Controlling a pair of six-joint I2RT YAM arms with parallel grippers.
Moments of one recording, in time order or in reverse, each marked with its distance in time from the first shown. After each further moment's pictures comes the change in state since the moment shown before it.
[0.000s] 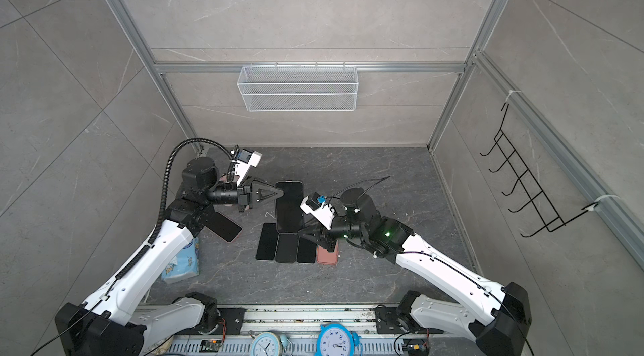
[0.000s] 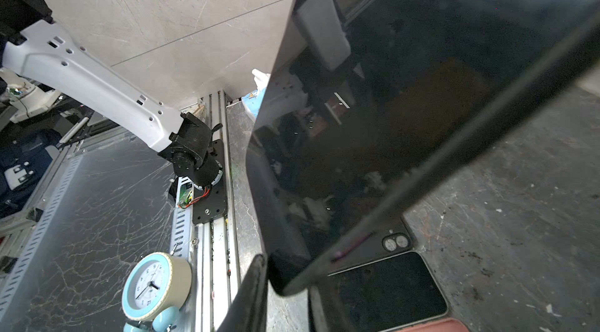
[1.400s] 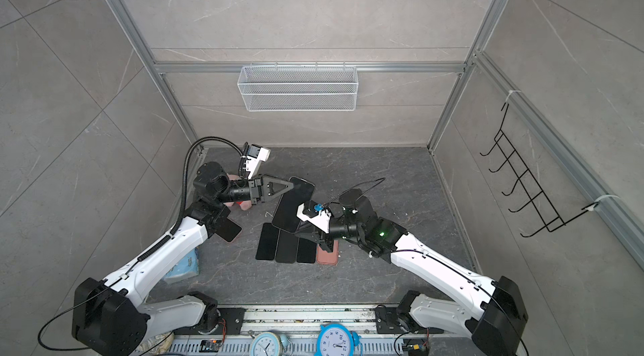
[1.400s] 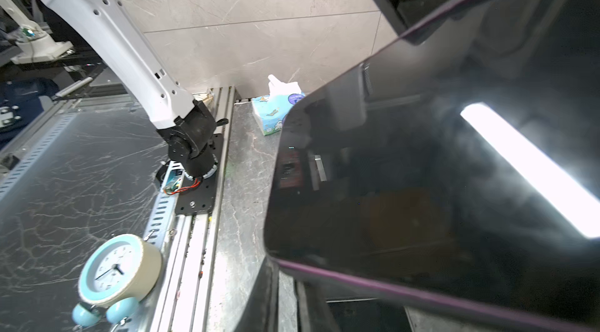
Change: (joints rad) left arm -0.083 0.096 -0.116 0.501 -0.130 -0.434; right arm -0.014 0.035 -0.073 0.175 -0.065 -0.220
